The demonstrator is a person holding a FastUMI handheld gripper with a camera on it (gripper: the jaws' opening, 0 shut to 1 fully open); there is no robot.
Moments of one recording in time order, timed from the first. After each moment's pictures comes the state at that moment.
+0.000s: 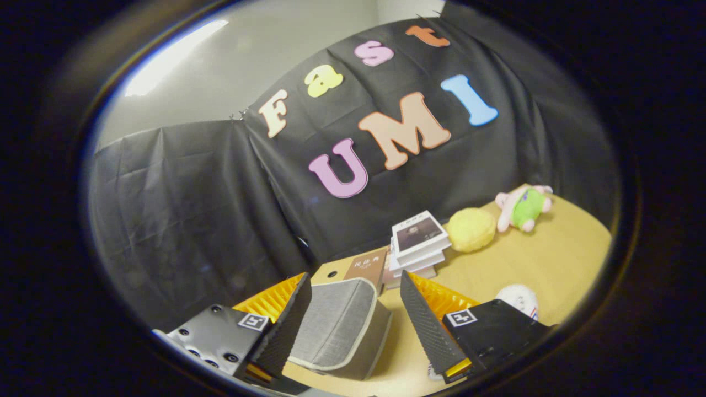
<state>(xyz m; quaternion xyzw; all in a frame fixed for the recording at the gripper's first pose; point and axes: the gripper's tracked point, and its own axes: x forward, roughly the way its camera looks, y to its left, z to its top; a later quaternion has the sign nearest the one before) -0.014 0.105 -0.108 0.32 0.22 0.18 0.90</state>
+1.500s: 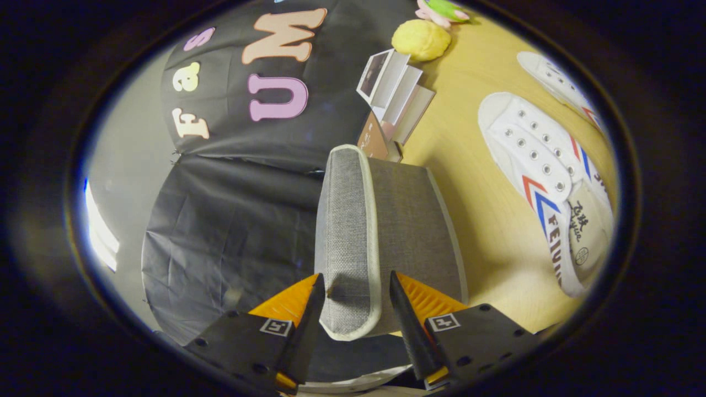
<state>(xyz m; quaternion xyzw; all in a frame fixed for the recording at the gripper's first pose) -0.084 0.220 -0.237 0.56 0.48 0.23 0.64</state>
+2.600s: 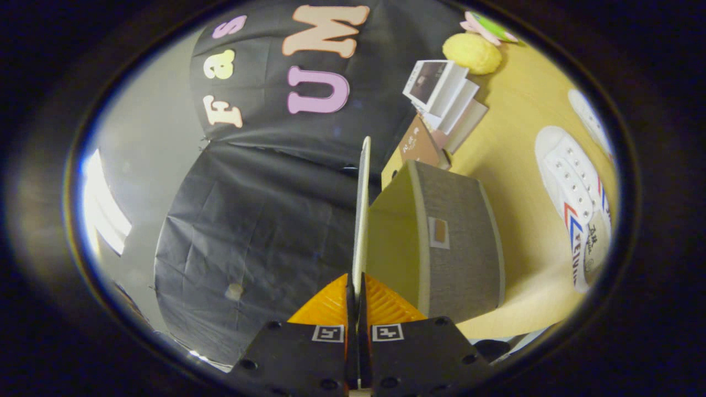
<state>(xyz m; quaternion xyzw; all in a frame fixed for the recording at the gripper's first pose) -0.059 0.227 -0.141 0.54 0.44 0.30 0.65</state>
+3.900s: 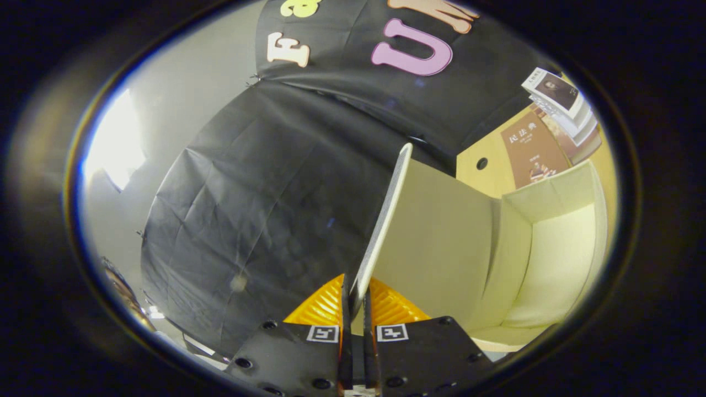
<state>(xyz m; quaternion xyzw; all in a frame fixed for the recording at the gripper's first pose) -0.057 0.422 -0.015 0.45 0.41 0.44 0.66</state>
